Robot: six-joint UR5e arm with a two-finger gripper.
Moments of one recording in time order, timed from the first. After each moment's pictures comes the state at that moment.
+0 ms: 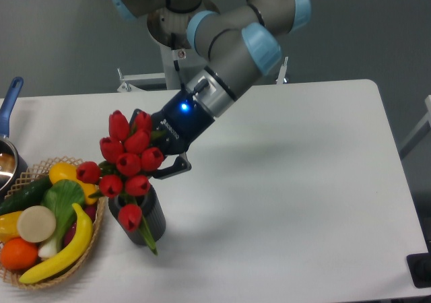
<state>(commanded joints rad) 2.49 -1.77 -1.70 -0.75 0.41 0.94</state>
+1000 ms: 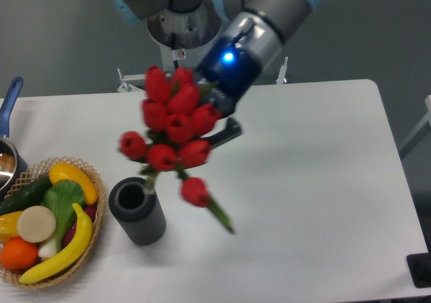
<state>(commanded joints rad) 2.70 -1.75 -1.57 -0.75 0.42 0.83</state>
